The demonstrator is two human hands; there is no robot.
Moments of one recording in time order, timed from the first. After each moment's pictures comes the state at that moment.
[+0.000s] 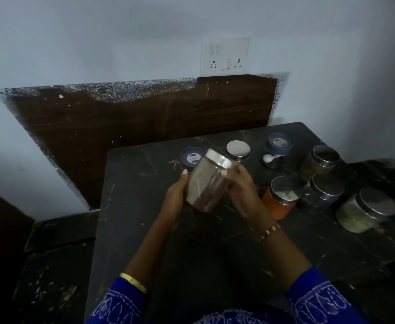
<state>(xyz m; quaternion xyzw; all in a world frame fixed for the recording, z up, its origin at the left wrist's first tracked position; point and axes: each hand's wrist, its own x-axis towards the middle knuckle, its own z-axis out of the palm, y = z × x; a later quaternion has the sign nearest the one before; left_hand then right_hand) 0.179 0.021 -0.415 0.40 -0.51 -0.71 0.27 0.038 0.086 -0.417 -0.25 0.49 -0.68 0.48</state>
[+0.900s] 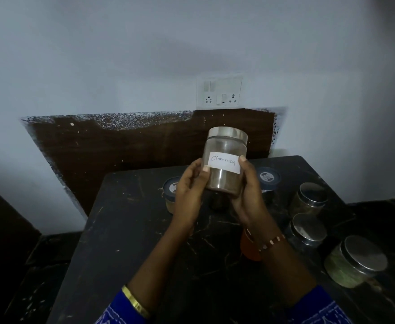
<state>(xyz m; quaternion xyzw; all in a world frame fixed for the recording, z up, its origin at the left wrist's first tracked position) 0.067 0.063 -0.343 0.31 -0.52 -0.65 0.46 -0.047 0.091 -0.352 -0.23 0.39 -0.75 0.49</state>
